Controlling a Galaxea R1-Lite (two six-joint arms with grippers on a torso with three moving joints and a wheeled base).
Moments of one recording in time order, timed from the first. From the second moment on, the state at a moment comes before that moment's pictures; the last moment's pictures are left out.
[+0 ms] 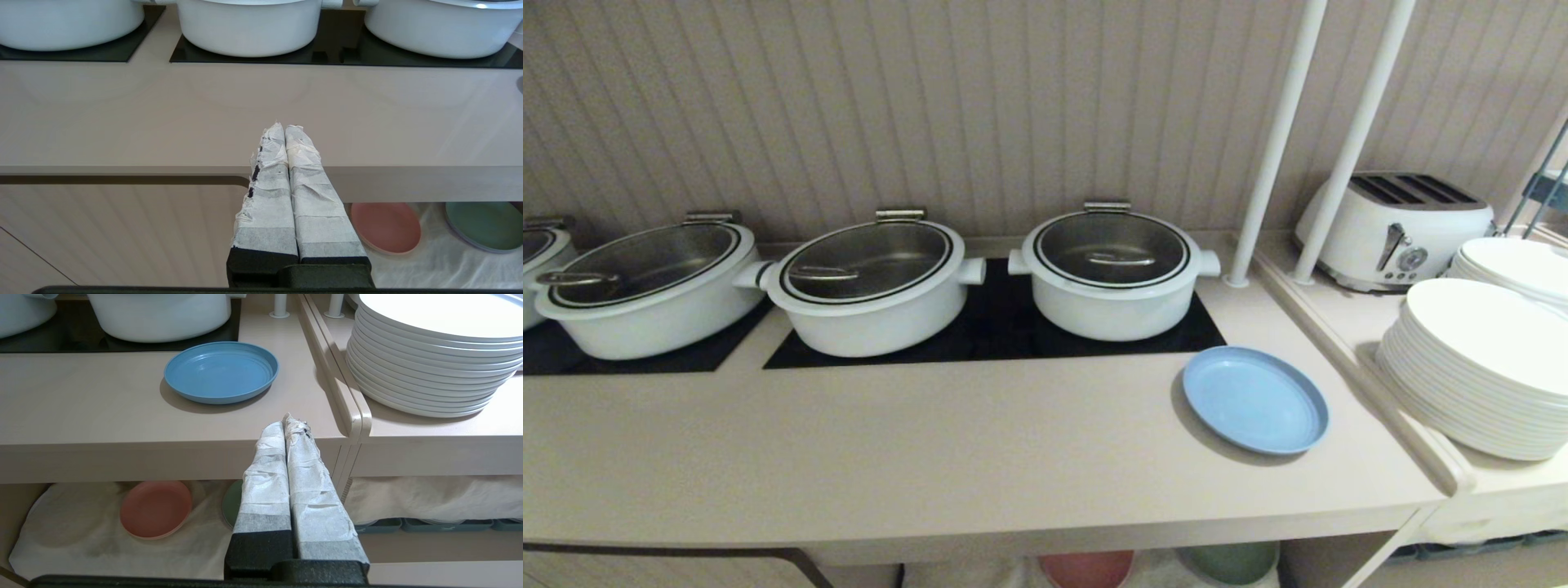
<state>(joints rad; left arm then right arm) 0.00 0.00 0.00 0.00 0.00 -0.05 0.00 0.00 0.00 0.00 0.01 -0.01</state>
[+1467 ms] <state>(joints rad) 0.00 0.00 0.00 0.00 0.00 -0.05 0.00 0.08 -0.23 0.16 0.08 -0.05</state>
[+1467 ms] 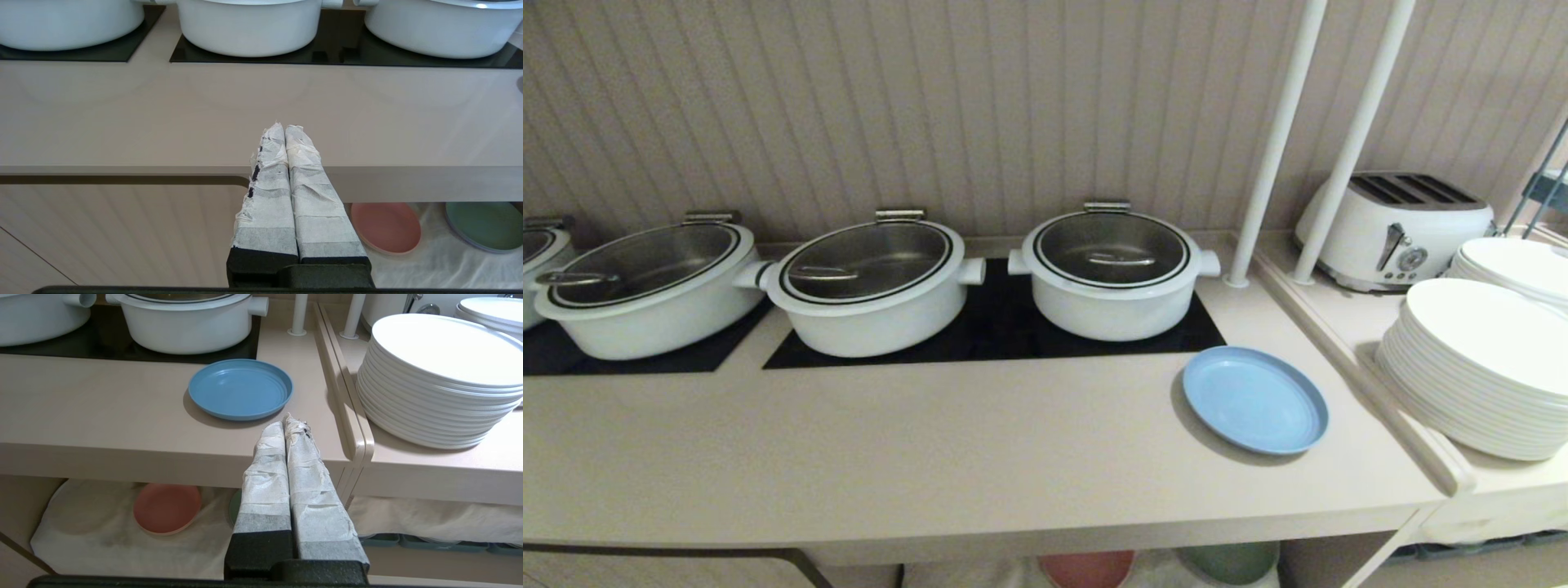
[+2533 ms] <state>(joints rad) 0.00 0.00 0.00 0.00 0.00 -0.05 0.00 0.86 -0.50 0.09 0.04 0.02</state>
